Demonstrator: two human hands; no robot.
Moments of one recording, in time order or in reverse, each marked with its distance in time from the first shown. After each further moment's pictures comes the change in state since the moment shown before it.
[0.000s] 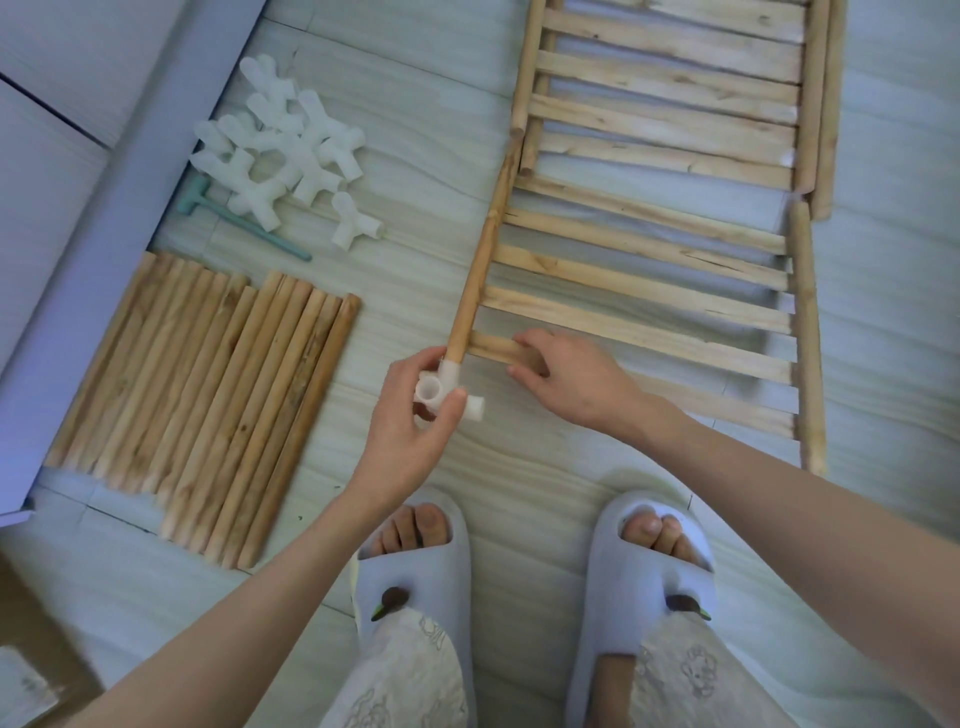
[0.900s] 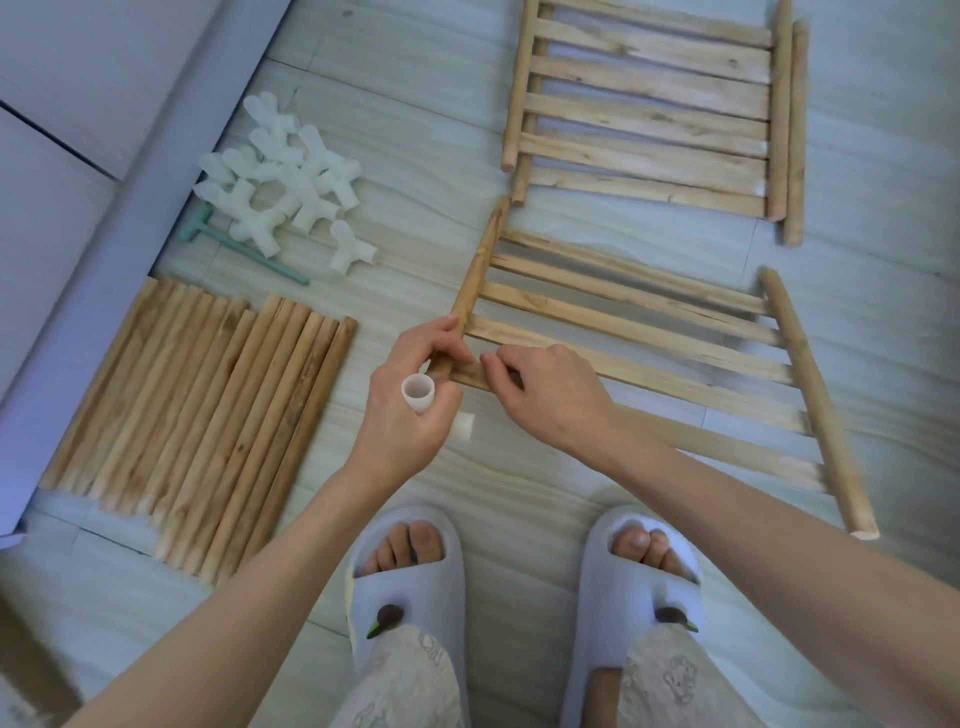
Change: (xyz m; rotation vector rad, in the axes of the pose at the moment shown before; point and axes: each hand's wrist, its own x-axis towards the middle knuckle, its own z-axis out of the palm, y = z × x) left_hand 0.024 0.043 -0.006 -0.099 -0.005 0.267; right_hand -0.015 -0.040 -0.015 0.023 0.292 -0.076
